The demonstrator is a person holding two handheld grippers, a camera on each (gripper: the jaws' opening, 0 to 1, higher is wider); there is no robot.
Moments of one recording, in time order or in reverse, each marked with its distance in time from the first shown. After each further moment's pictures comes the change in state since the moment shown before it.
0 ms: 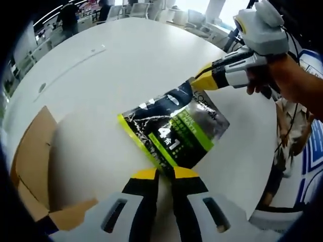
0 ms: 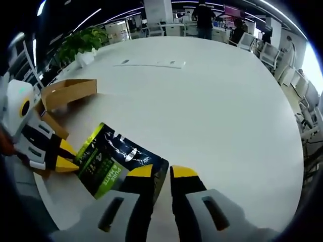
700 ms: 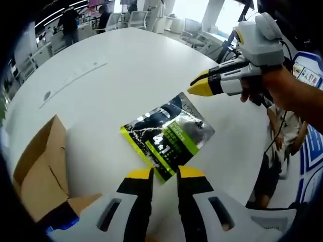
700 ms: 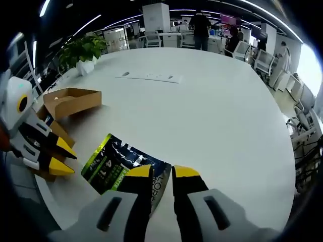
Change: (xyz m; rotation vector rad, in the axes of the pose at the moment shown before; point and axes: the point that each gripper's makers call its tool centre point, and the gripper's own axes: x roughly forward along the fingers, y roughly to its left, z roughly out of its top) left arm -0.052 -0.012 0.017 0.015 -0.099 -0.026; right arm -0.039 0.015 0.022 -0.003 -0.093 -0.036
